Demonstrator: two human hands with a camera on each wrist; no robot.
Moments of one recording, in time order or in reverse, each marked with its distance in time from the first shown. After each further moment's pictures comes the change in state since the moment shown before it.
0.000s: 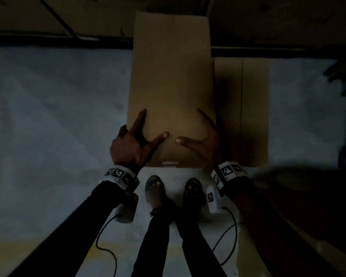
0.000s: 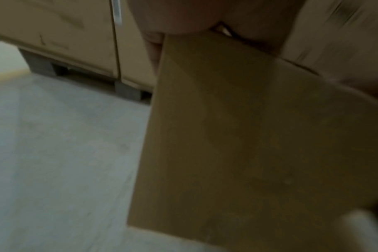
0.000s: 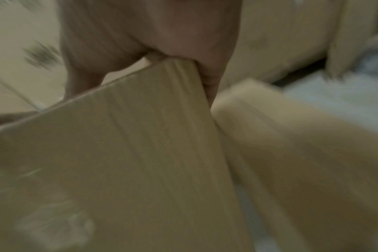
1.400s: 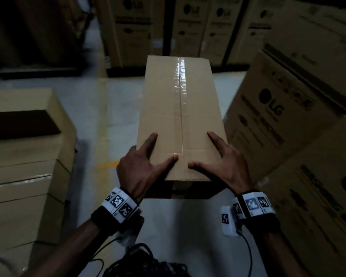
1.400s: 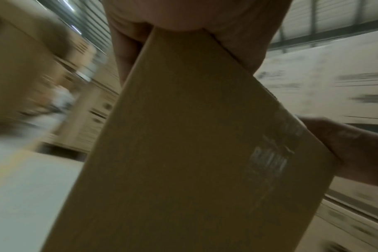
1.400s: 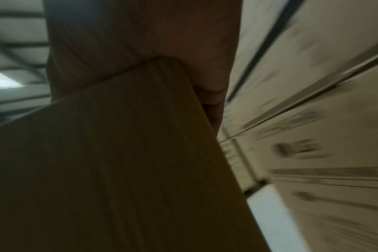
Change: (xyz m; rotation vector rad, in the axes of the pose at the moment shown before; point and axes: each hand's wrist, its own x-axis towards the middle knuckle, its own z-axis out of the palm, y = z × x) left_hand -0.447 -0.253 -0.459 -0.499 0.936 -0.827; right_hand -0.428 -0.575 0.096 -0.610 -0.477 -1.298
